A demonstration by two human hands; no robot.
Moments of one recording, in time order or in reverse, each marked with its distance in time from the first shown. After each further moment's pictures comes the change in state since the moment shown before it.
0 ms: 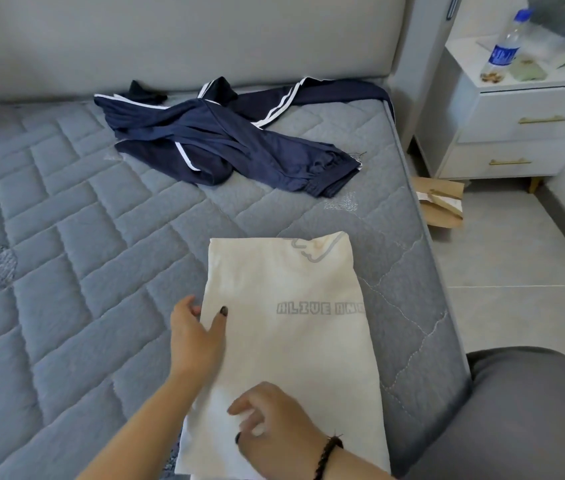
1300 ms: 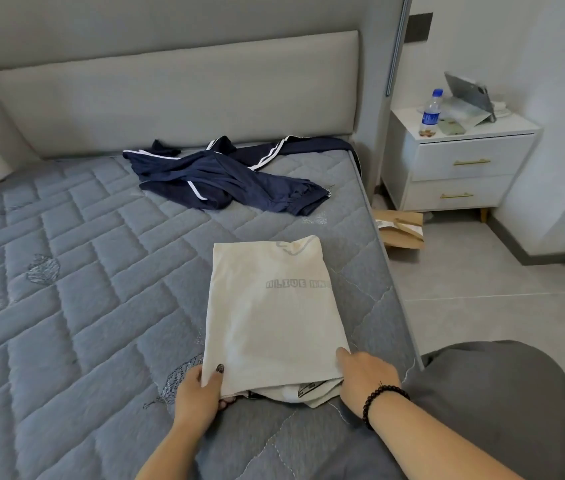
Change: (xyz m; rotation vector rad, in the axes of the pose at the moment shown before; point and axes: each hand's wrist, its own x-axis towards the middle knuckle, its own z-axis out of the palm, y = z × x) left_hand -0.152 -0.056 -0.034 -0.193 -0.146 -0.174; right_hand -0.118 0.079 -0.033 -0.815 0.356 0.283
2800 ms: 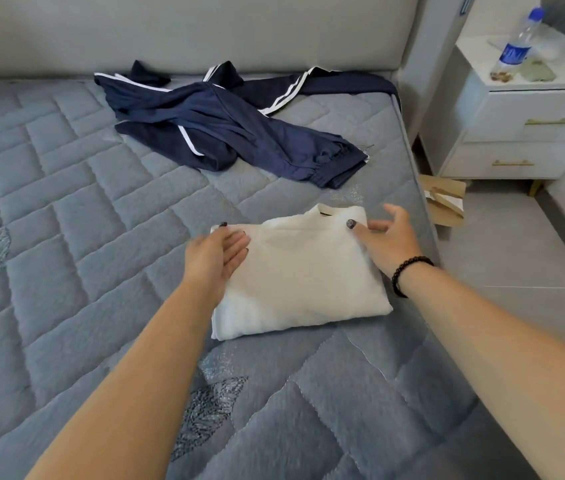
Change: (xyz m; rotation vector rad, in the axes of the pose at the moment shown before) left_hand 0.171 0.181 0.040 -0.705 -0.081 -0.173; right_hand 0.220 0.009 -0.111 1.174 0.351 0.238
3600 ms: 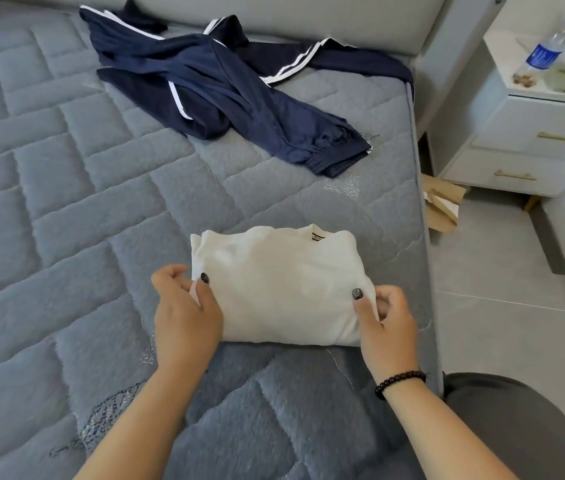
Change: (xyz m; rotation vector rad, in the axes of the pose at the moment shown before) left_hand -0.050 -0.094 -0.031 0.772 0.365 0.477; right_hand -0.070 0.079 -0.011 -0.081 0.116 -0.083
